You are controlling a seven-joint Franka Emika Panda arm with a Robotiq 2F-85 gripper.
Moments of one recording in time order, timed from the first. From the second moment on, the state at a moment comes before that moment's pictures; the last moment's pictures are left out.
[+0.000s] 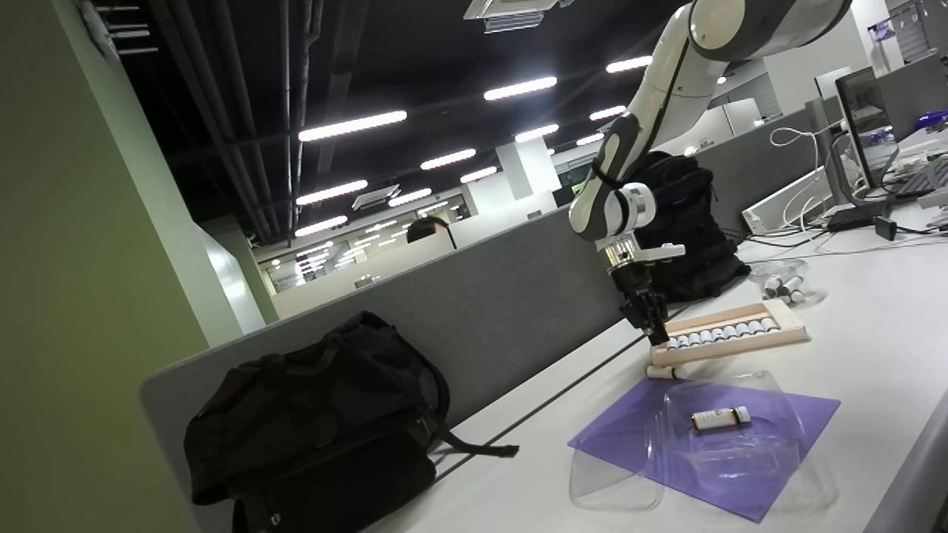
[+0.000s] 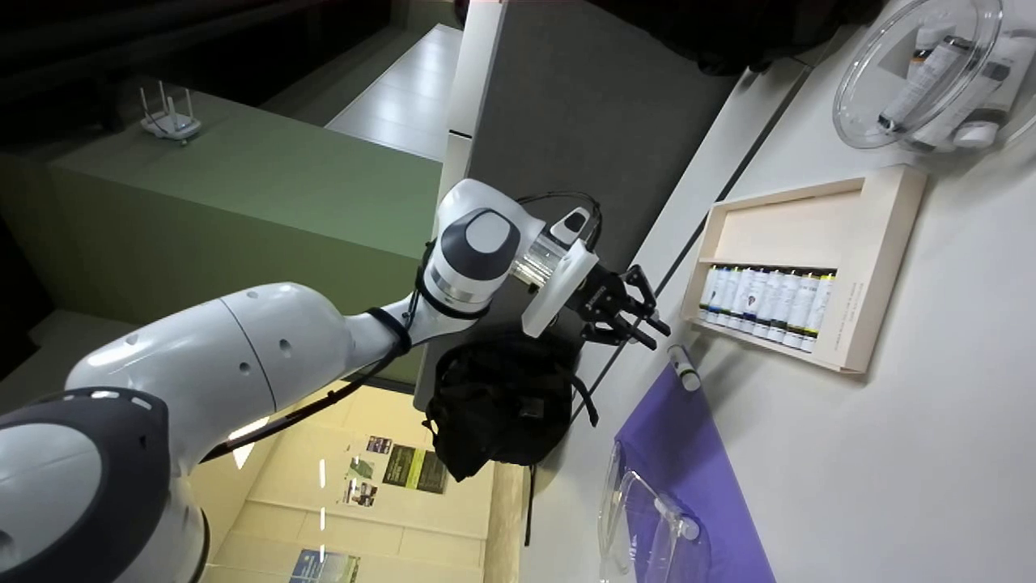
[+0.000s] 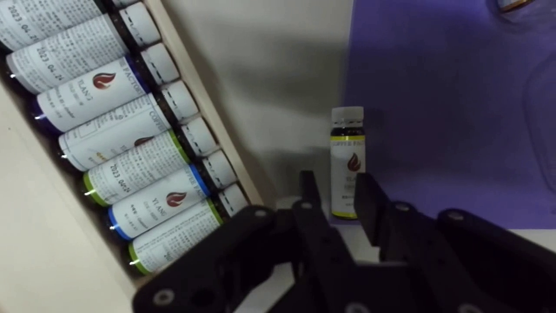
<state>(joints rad) -0.17 0.86 0.08 -1.42 0.13 1.99 -0.34</state>
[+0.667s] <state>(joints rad) -0.10 0.92 0.08 -1.41 0.11 1.99 -0.34</state>
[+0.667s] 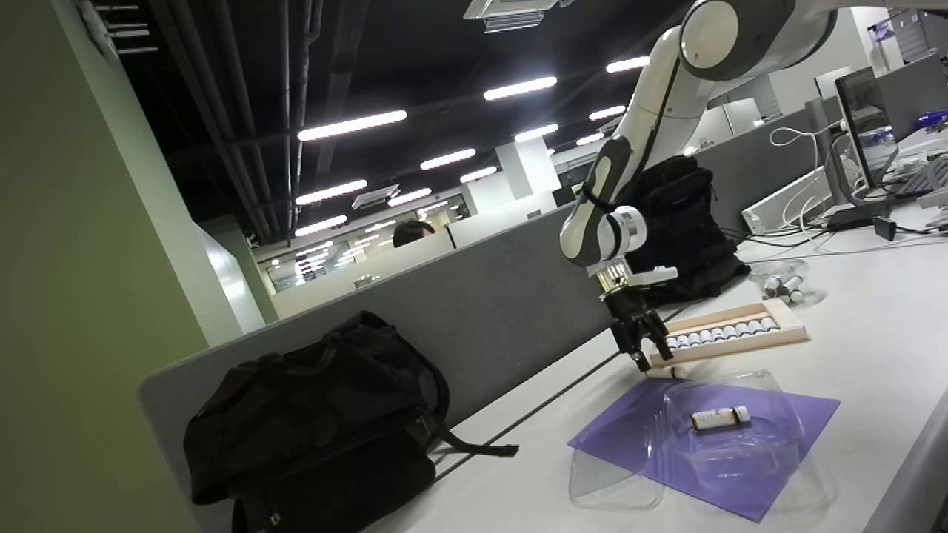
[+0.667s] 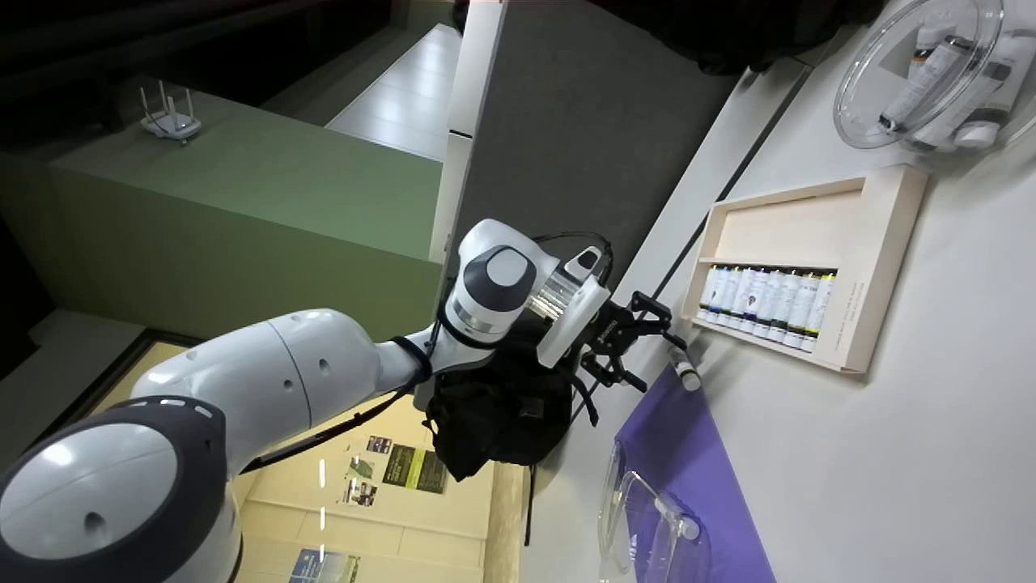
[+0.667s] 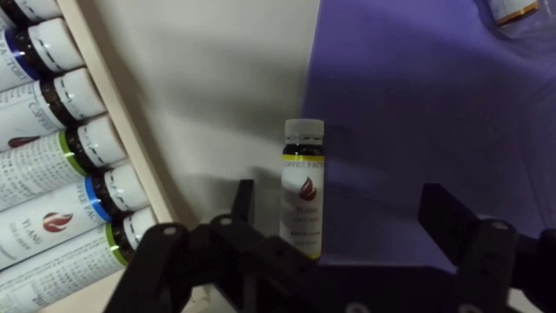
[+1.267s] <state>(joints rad) -0.09 0.97 0.08 -1.36 0.08 1.99 -0.34</state>
